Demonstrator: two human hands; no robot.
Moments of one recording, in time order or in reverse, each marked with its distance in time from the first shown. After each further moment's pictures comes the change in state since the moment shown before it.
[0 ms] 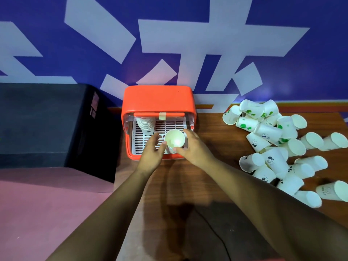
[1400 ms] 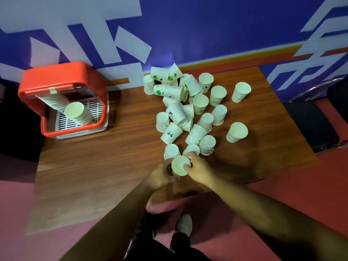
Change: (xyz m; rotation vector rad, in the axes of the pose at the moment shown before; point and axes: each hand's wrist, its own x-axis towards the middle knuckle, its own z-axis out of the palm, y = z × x) left_hand -0.228 0.059 0.343 0.136 -0.618 -0.020; right_hand -0.280 0.311 -0.139 0.078 -0.126 0.305
